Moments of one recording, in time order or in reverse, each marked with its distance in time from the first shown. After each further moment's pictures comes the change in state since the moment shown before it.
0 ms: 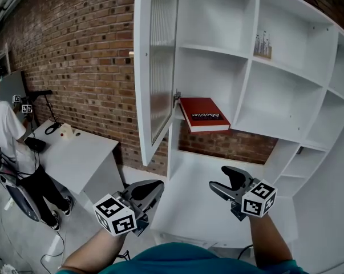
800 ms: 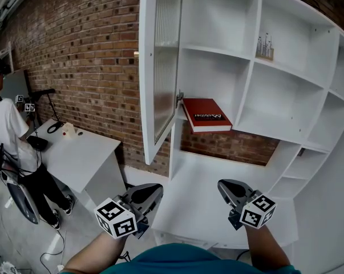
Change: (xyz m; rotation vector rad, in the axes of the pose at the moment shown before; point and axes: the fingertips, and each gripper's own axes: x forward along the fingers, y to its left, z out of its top) left arm -0.013 0.001 -0.014 -0.009 0.002 0.038; right arm -0.017 0.013 -0.014 0.063 -0.091 -0.060
